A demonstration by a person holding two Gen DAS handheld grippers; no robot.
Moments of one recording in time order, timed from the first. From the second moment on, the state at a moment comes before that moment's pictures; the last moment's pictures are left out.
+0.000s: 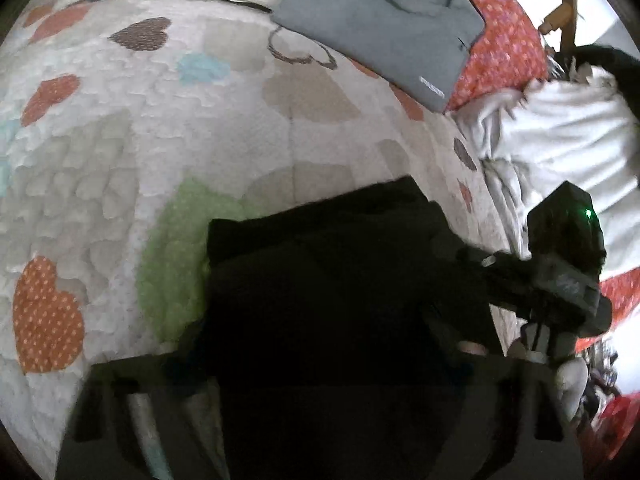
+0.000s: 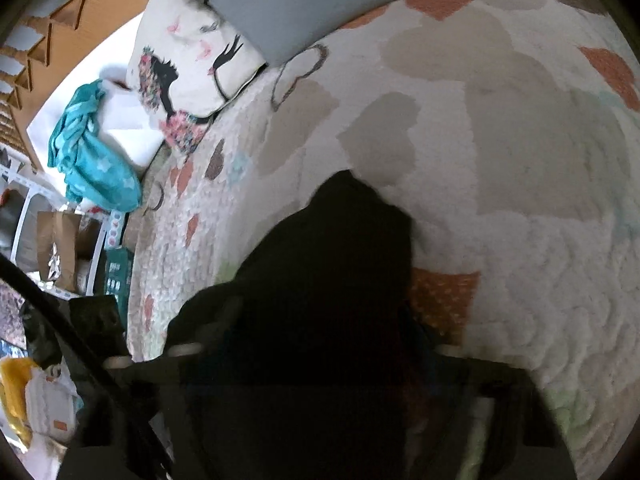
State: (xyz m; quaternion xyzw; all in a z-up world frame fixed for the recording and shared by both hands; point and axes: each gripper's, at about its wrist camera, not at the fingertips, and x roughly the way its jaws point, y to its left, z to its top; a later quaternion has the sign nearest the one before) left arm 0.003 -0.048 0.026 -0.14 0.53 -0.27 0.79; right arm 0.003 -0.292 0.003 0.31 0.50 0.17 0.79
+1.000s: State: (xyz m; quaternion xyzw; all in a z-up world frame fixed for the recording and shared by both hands) left arm 0.106 -0.052 0.024 -0.22 0.55 -0.27 0.76; right arm 0.070 -0.334 0.006 0.28 0.49 0.09 0.82
